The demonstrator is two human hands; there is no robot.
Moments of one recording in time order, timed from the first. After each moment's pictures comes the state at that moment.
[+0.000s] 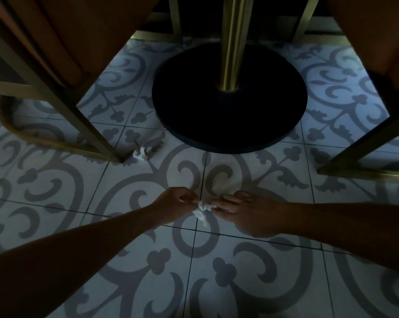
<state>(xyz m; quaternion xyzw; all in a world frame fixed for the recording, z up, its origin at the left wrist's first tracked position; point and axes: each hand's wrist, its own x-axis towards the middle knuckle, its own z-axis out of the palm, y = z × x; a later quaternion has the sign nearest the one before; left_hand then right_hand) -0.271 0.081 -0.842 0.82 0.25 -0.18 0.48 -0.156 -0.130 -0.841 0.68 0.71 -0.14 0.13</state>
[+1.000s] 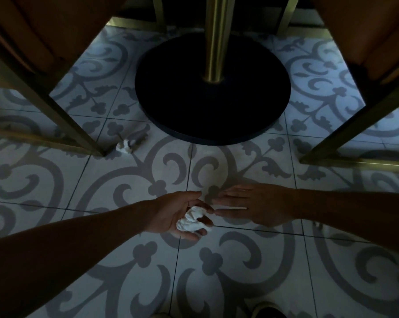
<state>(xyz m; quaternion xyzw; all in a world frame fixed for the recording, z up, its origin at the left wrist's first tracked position) -0.269 0.054 -0.836 0.47 0.27 -0.43 0.72 -0.128 -0.176 -0.836 0.60 0.78 -0.08 0.16</state>
